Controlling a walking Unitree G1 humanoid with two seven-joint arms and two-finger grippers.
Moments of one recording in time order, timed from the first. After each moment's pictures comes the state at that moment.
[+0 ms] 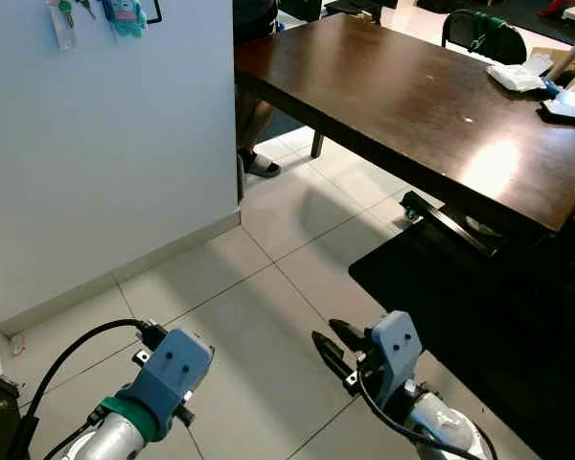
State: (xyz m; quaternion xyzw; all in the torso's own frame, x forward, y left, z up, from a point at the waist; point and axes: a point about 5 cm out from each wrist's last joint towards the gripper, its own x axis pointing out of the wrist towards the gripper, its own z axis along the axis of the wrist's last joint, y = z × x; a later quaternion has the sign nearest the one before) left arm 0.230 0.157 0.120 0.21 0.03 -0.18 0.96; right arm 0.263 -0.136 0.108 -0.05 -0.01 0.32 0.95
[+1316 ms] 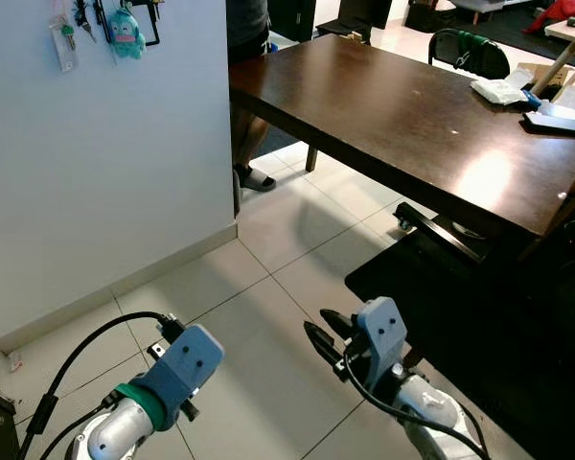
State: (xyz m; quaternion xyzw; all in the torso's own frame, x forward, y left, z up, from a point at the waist) left arm 0.249 0.155 0.112 0.25 0.04 -0.21 0.94; right arm 0.281 -0.125 0.112 -0.05 -0.02 0.32 0.95
